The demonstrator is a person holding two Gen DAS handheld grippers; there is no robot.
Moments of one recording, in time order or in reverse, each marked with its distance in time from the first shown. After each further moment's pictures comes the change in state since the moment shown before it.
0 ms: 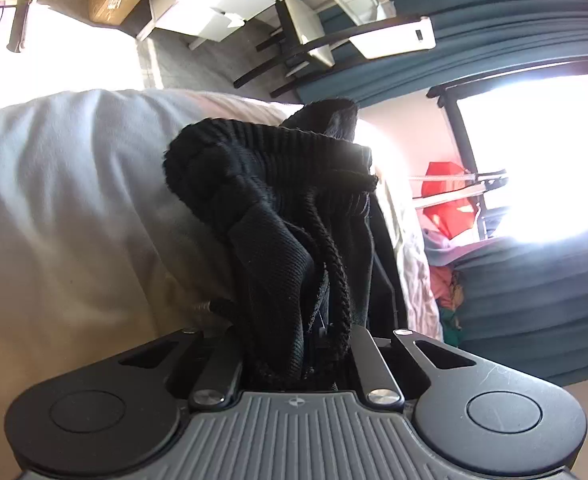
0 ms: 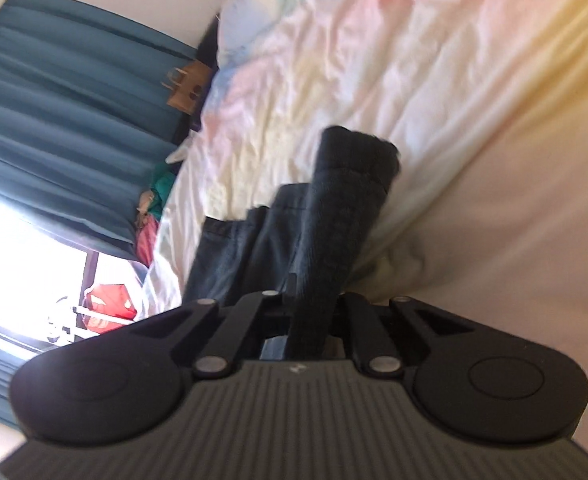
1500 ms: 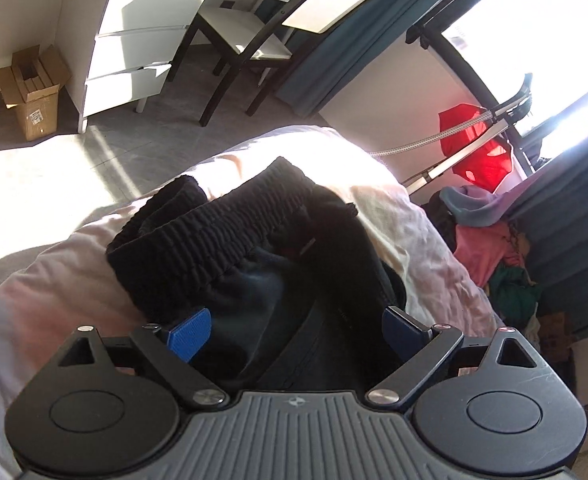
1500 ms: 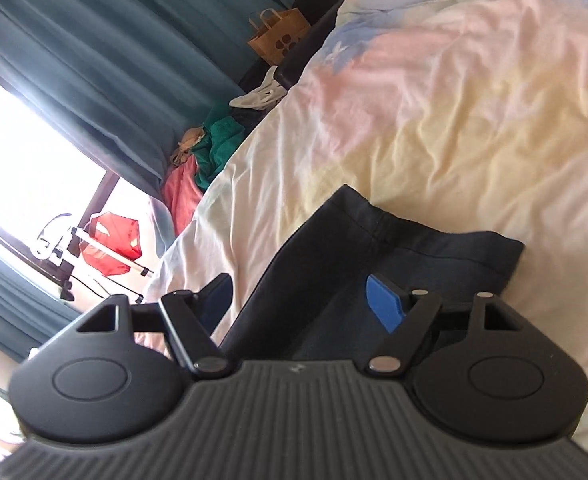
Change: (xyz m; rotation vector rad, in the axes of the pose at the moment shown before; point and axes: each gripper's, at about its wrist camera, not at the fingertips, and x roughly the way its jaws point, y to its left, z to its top) left arm 0.172 -0.194 0.079 0.315 0.079 0.280; right arm 0.149 0.145 0.013 -0.270 0.095 0.052
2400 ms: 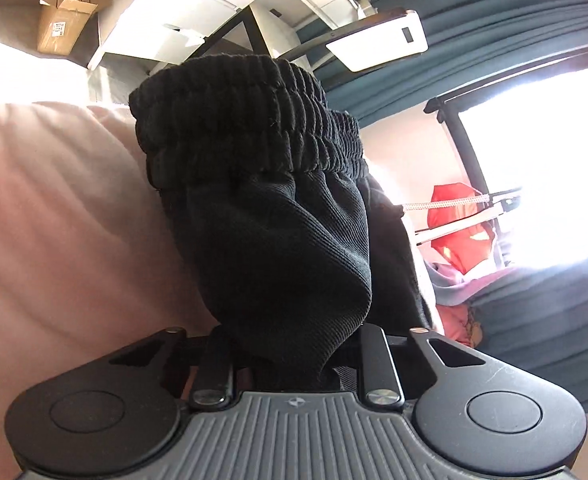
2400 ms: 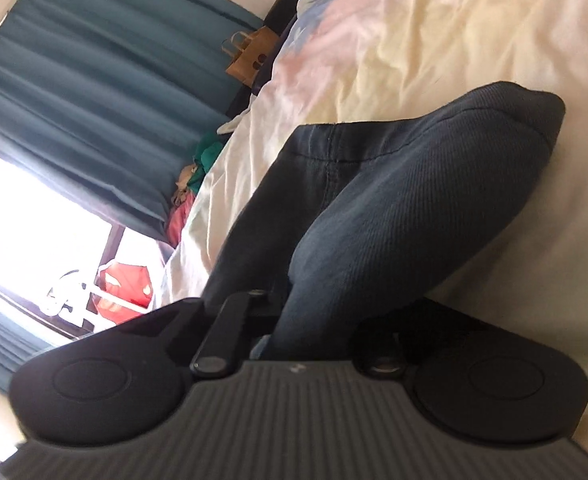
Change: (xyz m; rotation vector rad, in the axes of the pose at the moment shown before) left arm 0.080 0.072 -0.047 -0.296 -0.175 -0.228; right arm 0.090 -0.042 -0.059 0.171 -0.113 0.069
